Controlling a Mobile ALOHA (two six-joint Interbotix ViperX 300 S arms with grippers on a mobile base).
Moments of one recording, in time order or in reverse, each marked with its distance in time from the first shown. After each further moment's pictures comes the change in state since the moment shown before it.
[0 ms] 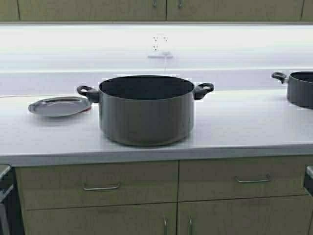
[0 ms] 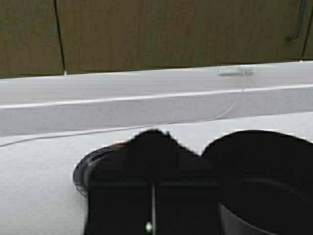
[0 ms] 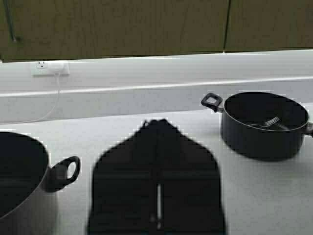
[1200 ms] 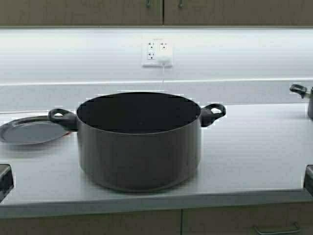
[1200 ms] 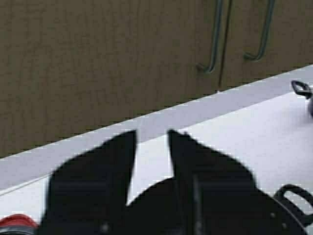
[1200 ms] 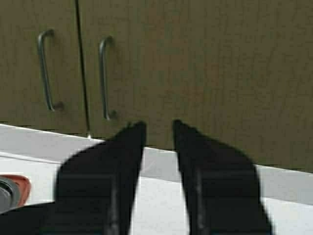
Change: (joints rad) left arm -0.370 0.124 -0.075 0.043 0.006 -0.021; right arm 0.377 0.160 -0.164 -0.063 -0.038 0.026
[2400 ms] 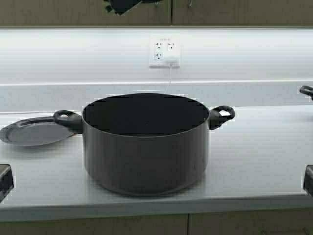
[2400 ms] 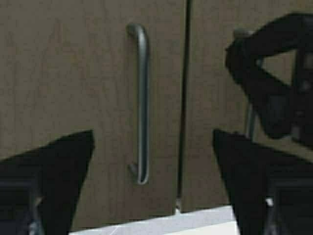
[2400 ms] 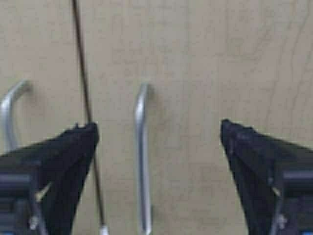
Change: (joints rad) left arm -0.405 0.913 -0.555 -0.798 -0.758 0.583; right arm 0.247 0.750 -0.529 0.775 -0.351 -0.635
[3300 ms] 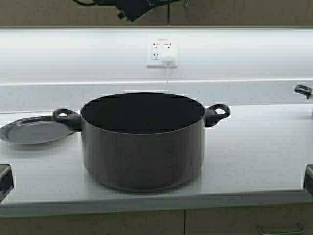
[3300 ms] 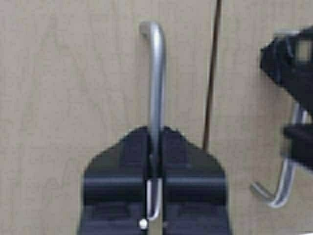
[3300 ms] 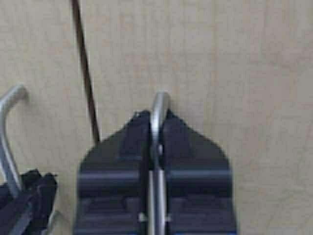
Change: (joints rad) left arm 0.071 0.143 -0.172 0.005 0.002 0.006; right arm -0.046 0.115 -0.152 -0.031 0.144 0.011
